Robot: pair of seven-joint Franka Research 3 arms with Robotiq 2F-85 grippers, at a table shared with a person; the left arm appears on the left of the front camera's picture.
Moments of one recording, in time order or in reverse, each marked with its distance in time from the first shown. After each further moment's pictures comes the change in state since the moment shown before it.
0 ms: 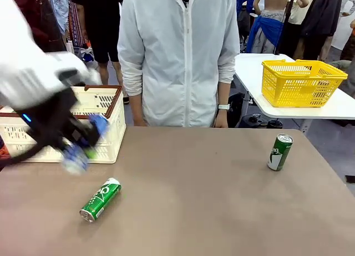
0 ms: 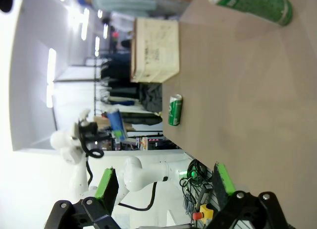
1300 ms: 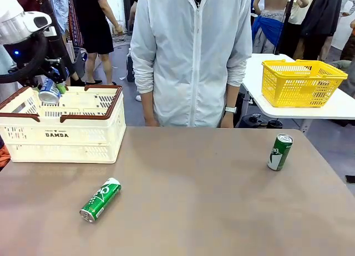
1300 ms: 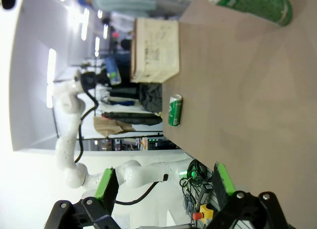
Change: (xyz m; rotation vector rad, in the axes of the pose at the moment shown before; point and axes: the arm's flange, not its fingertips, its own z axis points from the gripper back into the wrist) left arm 0.210 0.178 -0.005 0.085 -0.025 0.233; right arm 0.000 0.000 0.000 0.000 -0.001 0.000
